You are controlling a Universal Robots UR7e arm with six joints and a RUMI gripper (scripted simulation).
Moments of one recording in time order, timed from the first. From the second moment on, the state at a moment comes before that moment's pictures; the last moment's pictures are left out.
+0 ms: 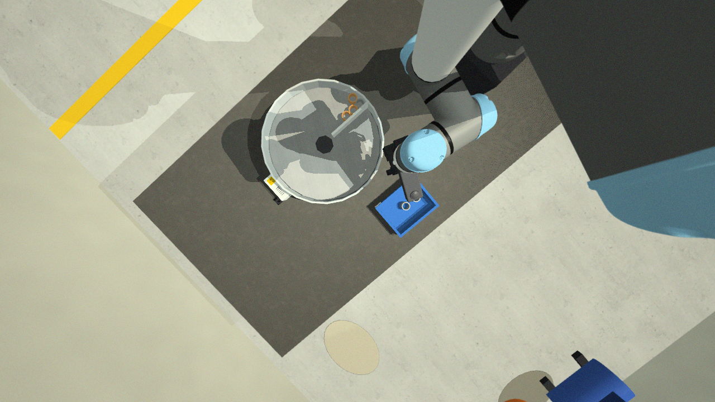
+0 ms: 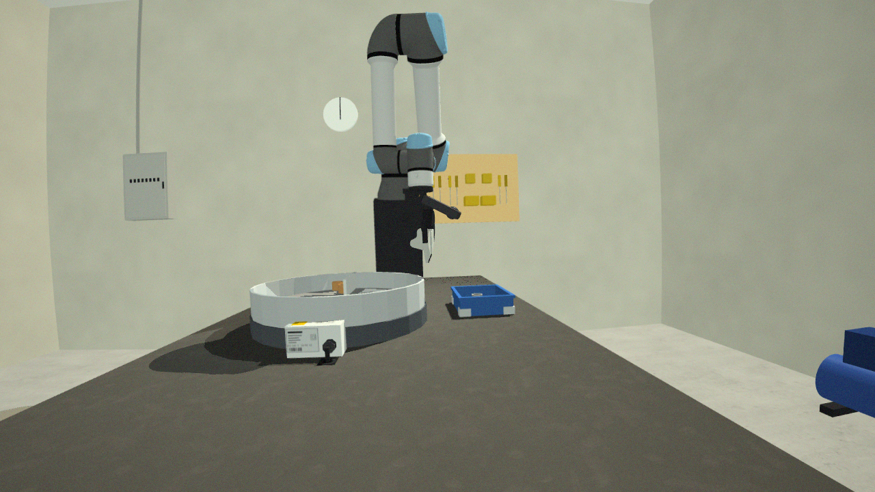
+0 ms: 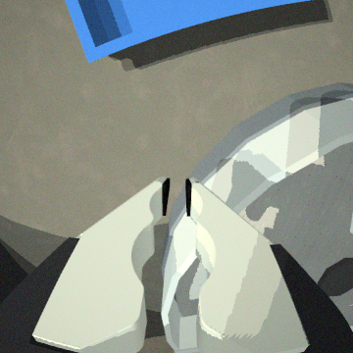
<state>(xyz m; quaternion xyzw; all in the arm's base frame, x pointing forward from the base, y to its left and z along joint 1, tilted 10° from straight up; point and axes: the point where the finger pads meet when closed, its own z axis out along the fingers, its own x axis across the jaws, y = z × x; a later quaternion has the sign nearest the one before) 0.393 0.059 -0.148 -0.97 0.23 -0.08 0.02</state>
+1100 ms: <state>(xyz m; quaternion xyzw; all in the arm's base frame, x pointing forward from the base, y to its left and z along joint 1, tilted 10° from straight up) 0.367 -0.066 -0.152 -0.92 0.38 -0.08 0.03</state>
